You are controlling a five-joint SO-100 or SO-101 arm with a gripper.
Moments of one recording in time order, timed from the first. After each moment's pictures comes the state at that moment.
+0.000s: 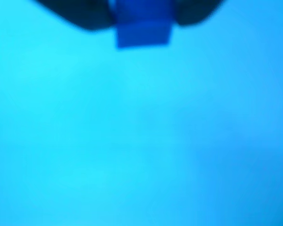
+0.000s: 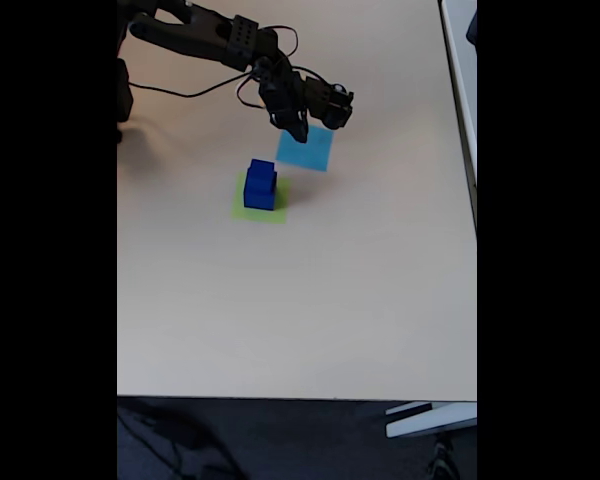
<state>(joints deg) 7.9 68.3 83.8 48.0 88.3</state>
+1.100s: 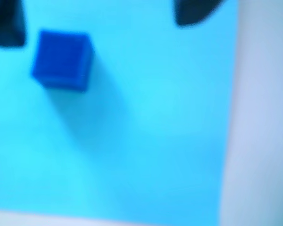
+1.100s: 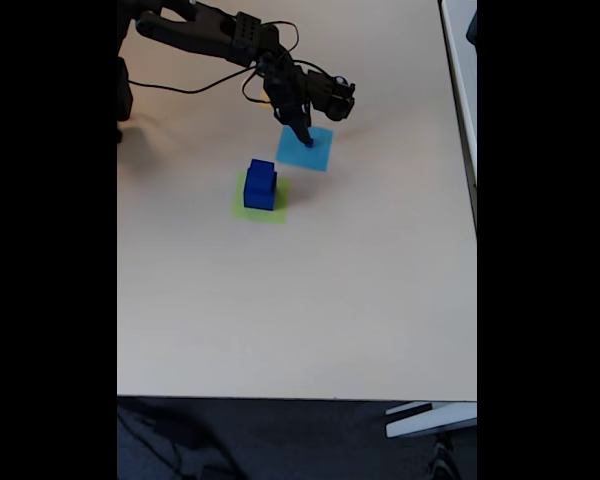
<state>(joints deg) 3.3 68.3 84.2 44.4 89.7</state>
